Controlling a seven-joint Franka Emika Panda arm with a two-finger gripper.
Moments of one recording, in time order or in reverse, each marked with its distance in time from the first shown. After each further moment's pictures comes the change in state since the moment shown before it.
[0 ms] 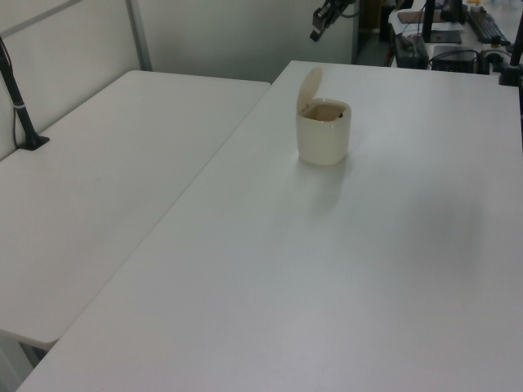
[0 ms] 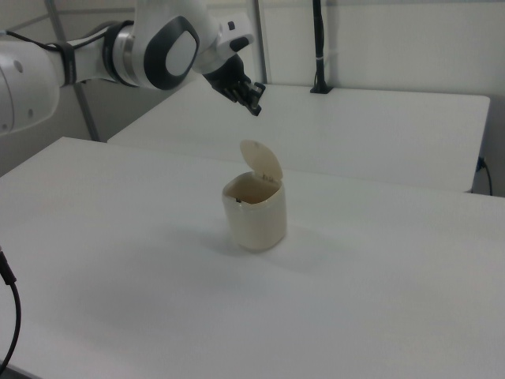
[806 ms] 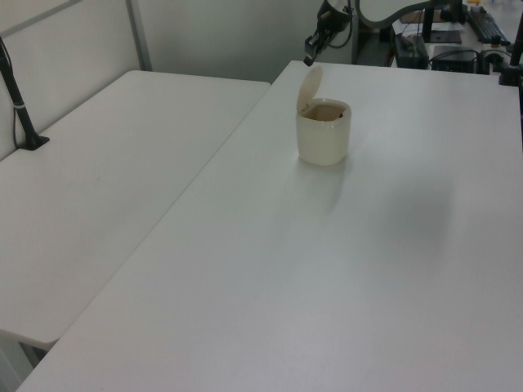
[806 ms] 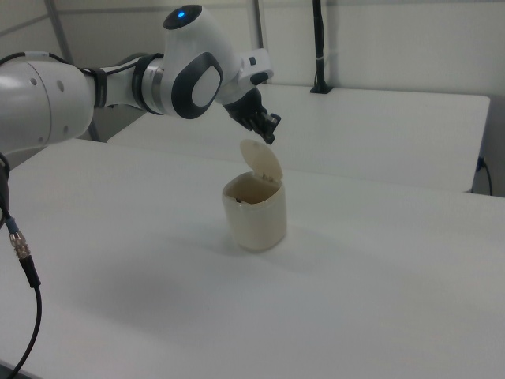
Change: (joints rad) arm -0.015 0.108 0.000 0.004 0.000 0.045 0.003
